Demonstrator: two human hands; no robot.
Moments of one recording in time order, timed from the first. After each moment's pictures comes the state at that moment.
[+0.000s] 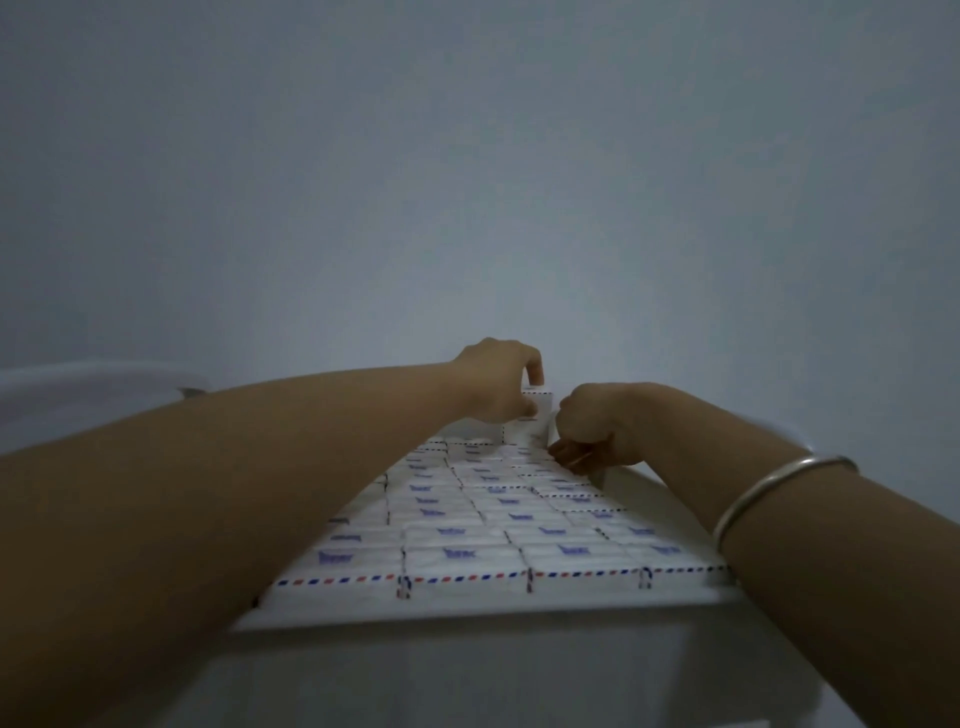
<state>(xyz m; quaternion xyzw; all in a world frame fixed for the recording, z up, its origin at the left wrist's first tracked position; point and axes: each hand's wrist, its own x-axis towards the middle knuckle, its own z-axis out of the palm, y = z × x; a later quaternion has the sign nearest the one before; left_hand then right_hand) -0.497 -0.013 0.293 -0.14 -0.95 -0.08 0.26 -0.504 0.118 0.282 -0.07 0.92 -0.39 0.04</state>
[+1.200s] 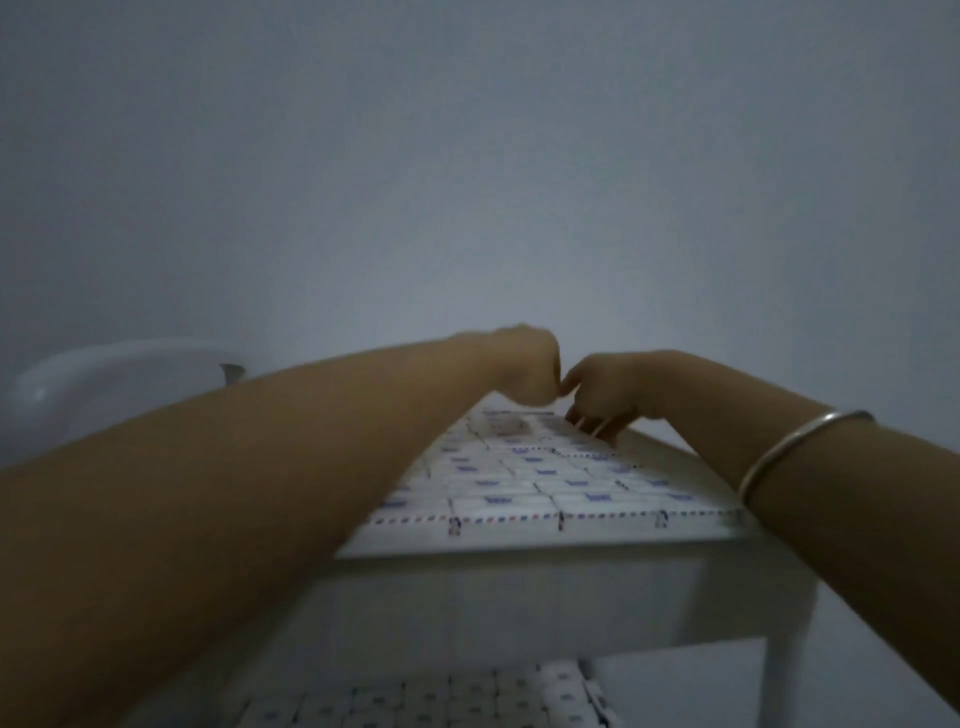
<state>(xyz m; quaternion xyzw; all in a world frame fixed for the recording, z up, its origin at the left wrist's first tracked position) -0.453 0.006 0.296 -0.12 -0.98 0.00 0.17 -0.474 0.118 0.286 -0.12 0.96 -0.26 0.00</state>
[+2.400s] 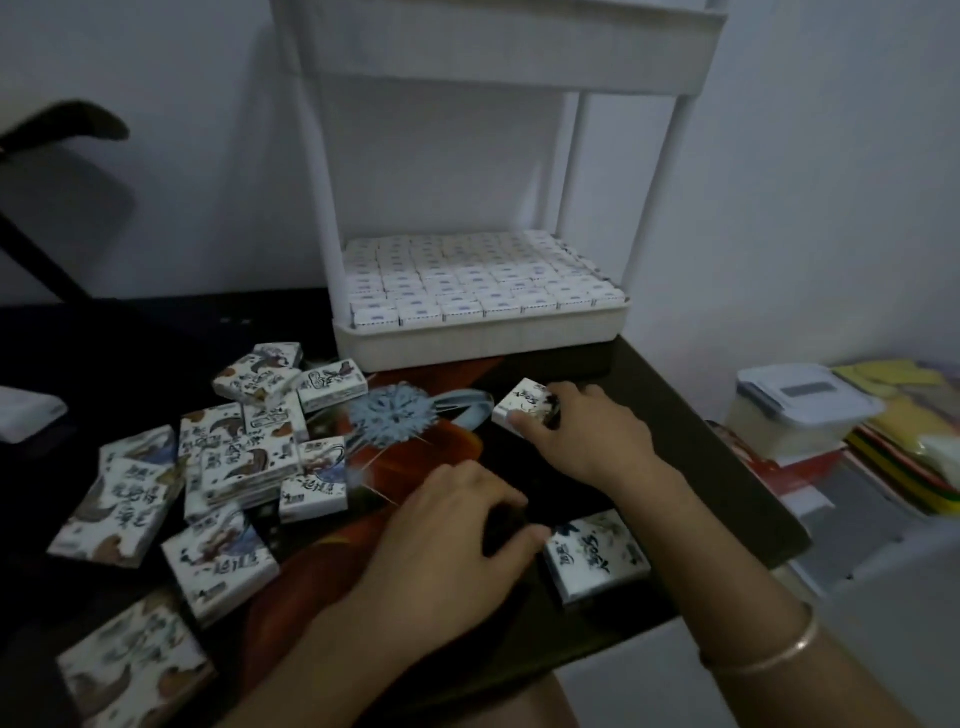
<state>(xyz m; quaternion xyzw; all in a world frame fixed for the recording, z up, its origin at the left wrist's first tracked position) -0.022 -0.016 -0.054 -0.14 -0.95 -0.27 0.03 -0.138 0.139 -0.053 -0.04 0.99 -0.12 0.02</state>
